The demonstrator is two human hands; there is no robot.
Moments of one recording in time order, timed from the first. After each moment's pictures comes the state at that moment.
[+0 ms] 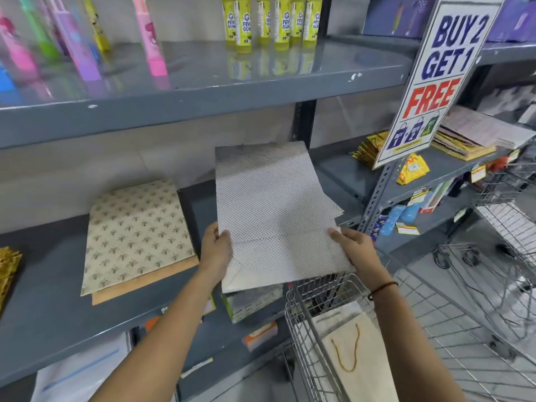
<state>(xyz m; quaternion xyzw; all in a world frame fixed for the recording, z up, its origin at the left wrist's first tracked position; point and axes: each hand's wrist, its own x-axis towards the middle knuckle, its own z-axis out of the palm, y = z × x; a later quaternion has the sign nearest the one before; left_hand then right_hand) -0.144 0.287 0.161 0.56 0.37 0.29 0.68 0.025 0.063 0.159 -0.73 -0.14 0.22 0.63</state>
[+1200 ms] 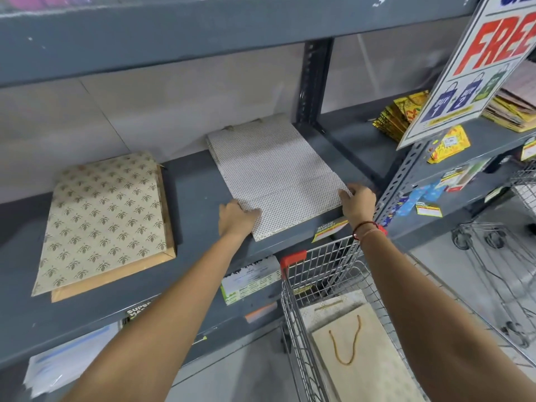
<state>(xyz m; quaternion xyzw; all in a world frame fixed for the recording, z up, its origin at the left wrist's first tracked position) -0.036 0.291 0.140 0.74 0.48 0.12 0.44 0.159 0.133 0.122 -0.92 -0.19 0.01 0.35</state>
